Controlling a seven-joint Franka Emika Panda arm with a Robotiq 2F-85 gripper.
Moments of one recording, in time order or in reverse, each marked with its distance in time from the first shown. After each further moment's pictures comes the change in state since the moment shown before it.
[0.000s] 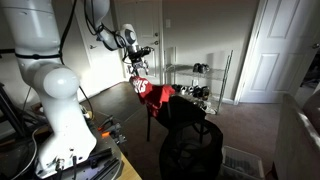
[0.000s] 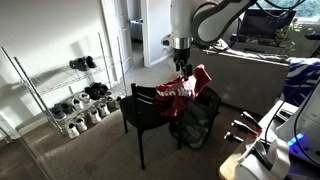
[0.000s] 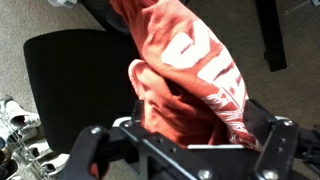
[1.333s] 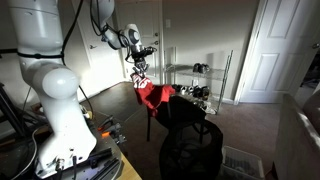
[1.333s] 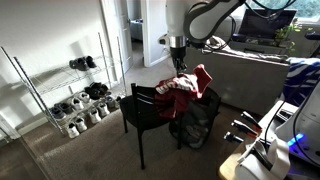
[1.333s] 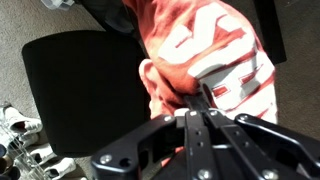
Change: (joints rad) arm -0.019 0.061 0.001 0.084 0.023 -0.037 0.000
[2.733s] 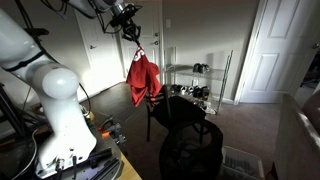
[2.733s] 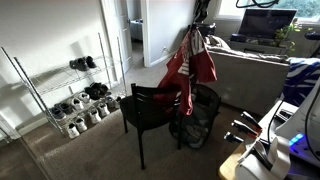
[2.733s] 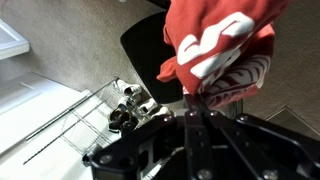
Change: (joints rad) arm 0.001 -0.625 -0.010 -0.179 0.058 -0.036 0.218
